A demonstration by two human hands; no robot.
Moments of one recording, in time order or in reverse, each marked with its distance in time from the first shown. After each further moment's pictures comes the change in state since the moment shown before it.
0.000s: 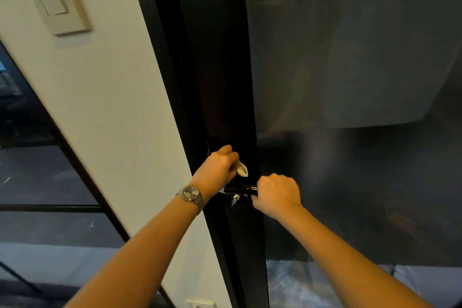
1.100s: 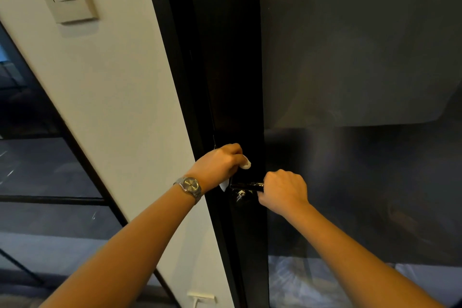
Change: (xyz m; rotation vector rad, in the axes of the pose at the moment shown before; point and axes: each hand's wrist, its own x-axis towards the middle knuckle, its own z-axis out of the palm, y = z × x) left_hand -0.005 -0.024 -0.002 0.112 0.025 0.309; right_hand 0.003 -0.001 0.004 -0.003 0.007 0.030
